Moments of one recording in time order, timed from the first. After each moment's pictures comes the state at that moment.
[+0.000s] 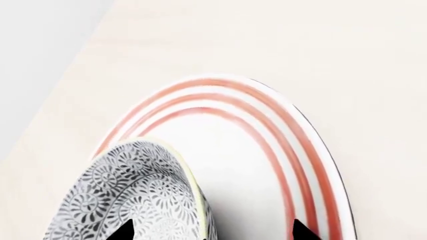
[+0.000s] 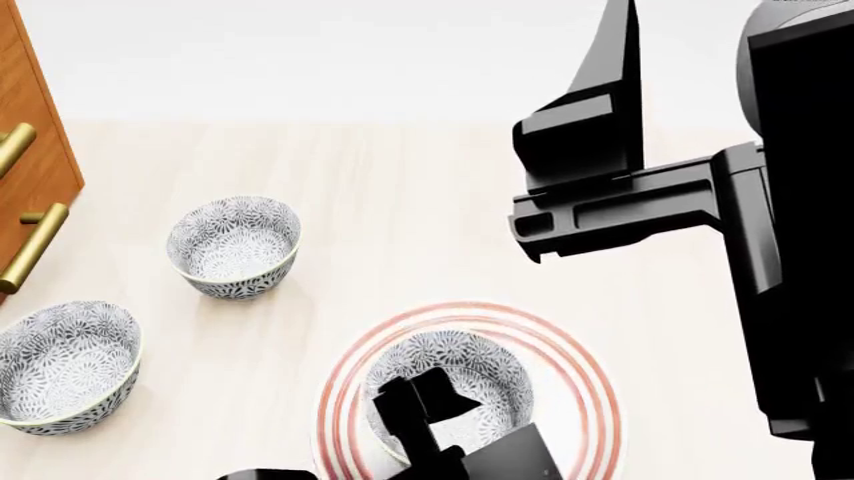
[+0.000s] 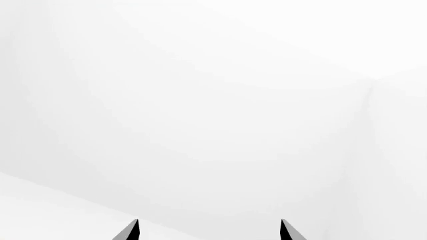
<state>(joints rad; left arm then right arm) -1.12 0.00 1.55 -0.37 -0.82 -0.66 -0.34 1.41 0.96 -0.48 -0.81 1.59 1.00 1.13</state>
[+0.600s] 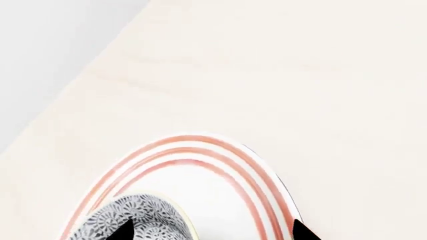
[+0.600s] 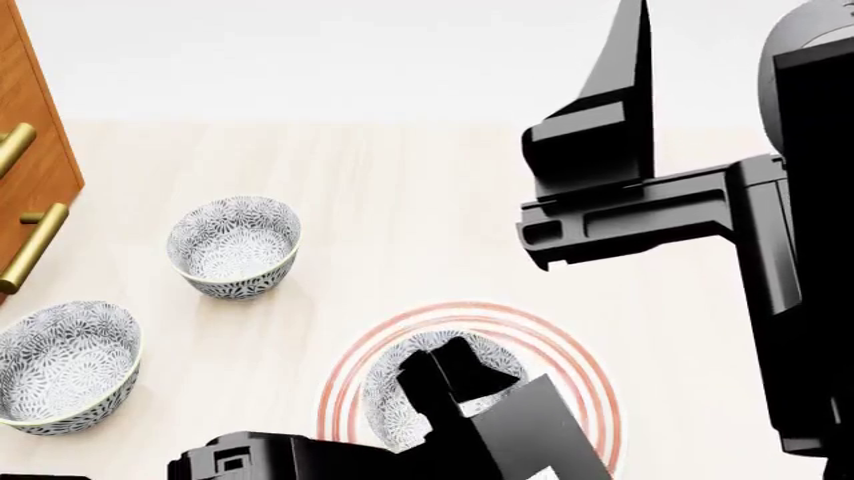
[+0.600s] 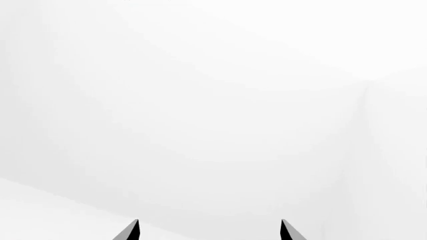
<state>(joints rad) -1.20 -0.02 1.51 -0.30 -0.97 -0.58 -0.34 1.40 0.98 -0.47 -0.83 1.61 0.98 1.15</state>
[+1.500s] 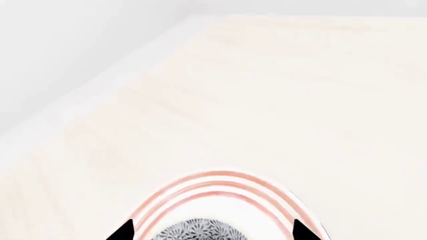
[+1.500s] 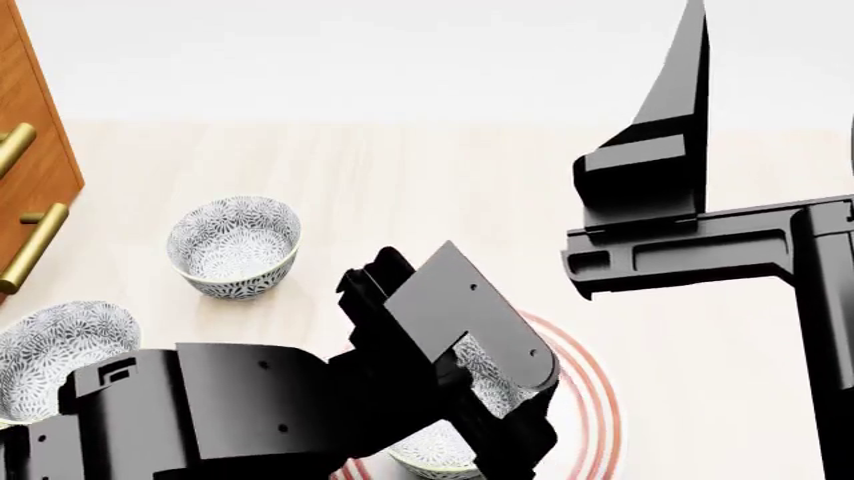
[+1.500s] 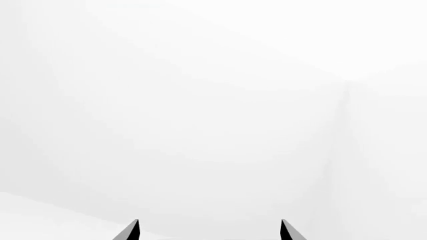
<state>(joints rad) -1.27 -0.17 1.36 -0.21 -1.11 -0.54 -0.32 1.37 1.06 -0.43 -0.89 1.66 0.94 1.21</state>
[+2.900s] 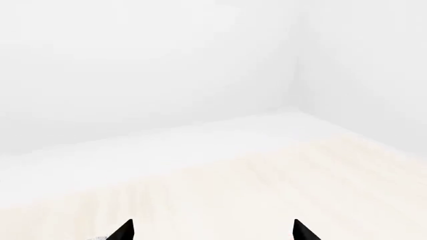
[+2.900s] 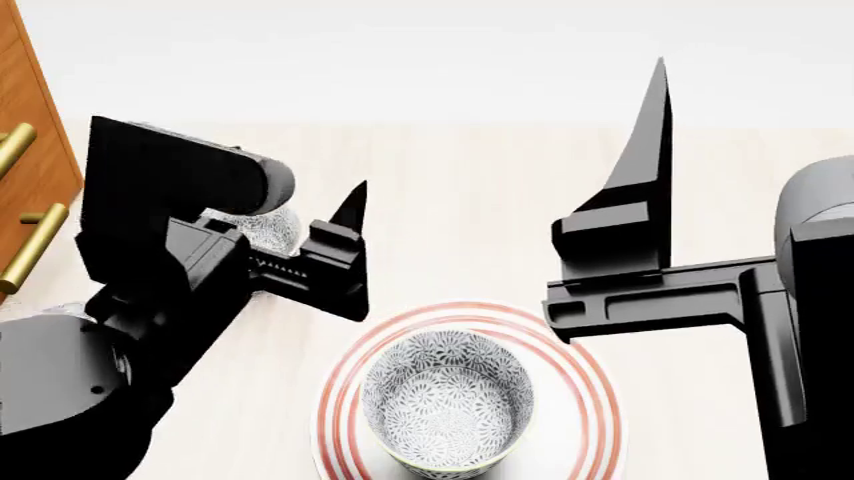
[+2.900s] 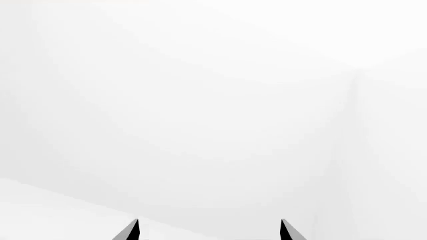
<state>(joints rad) -1.16 -0.53 1.06 0.19 -1.24 -0.36 -0.72 1.15 1.07 -0.42 -0.93 1.48 0.86 1.13</state>
